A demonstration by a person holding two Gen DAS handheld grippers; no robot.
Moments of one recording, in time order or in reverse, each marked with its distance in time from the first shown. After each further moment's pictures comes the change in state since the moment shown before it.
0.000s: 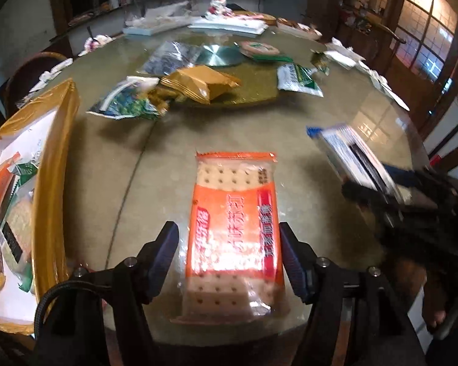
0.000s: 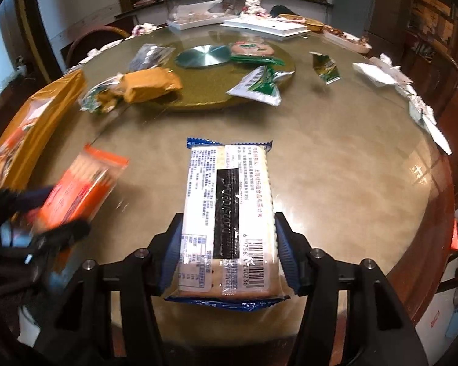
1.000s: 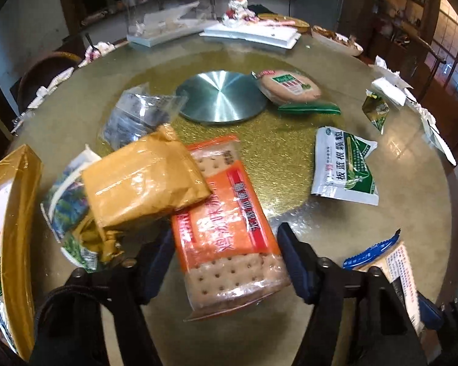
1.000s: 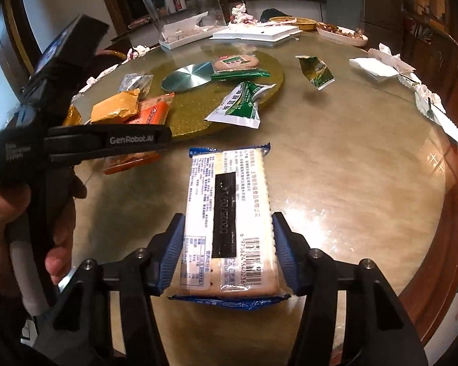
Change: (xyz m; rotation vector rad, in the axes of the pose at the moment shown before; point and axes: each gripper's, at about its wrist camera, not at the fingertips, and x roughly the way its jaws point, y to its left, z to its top) left arm 0.084 -0.016 0.121 -0.071 0.001 0.121; right arm 0.014 -0.037 0.024 0.084 -0.057 0.064
